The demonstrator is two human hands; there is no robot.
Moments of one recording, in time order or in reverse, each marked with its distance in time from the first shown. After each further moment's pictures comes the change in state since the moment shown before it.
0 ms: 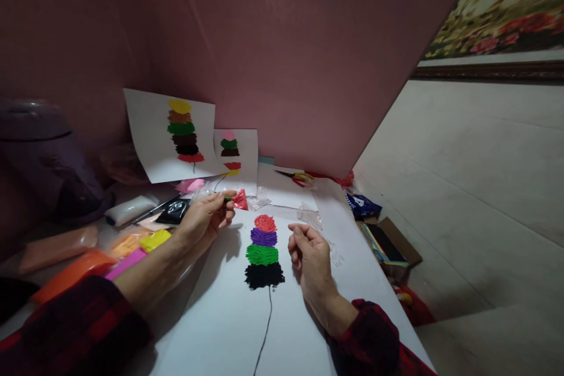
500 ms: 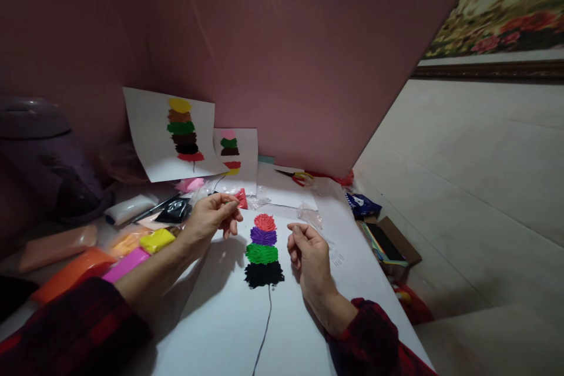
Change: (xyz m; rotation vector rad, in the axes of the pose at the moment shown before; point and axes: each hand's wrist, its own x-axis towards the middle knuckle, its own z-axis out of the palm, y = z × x) left_hand 0.005 -0.010 -0.004 0.199 -0.108 0.057; right_hand -0.001 0.000 0.001 -0.006 -0.005 0.000
